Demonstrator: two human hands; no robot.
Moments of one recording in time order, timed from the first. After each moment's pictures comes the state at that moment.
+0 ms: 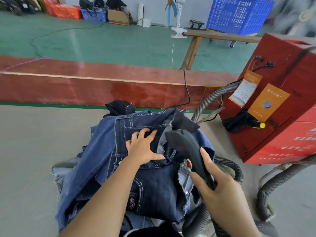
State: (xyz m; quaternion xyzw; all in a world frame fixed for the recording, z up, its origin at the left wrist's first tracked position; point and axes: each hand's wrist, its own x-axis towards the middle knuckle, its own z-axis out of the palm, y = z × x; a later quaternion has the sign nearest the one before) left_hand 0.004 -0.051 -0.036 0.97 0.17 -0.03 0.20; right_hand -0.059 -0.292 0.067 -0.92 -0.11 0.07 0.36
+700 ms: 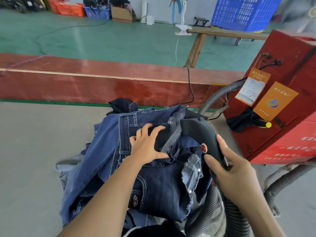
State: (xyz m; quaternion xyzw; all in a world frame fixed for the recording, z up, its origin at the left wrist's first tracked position) left_hand -0.002 -0.055 -0.029 0.97 0.13 0.02 0.20; right_hand -0.019 -0.299 0.063 -0.90 -0.08 0.03 0.42
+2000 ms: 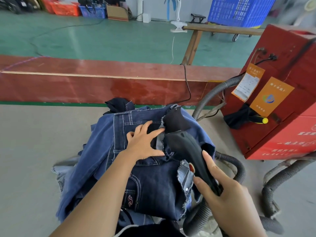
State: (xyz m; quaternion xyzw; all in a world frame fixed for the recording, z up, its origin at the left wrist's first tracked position) left_hand 0.007 -0.046 -0.028 0.98 0.09 -0.03 0.17; right_hand -0.066 -0.305 0.068 -0.93 -0.13 0.06 0.35
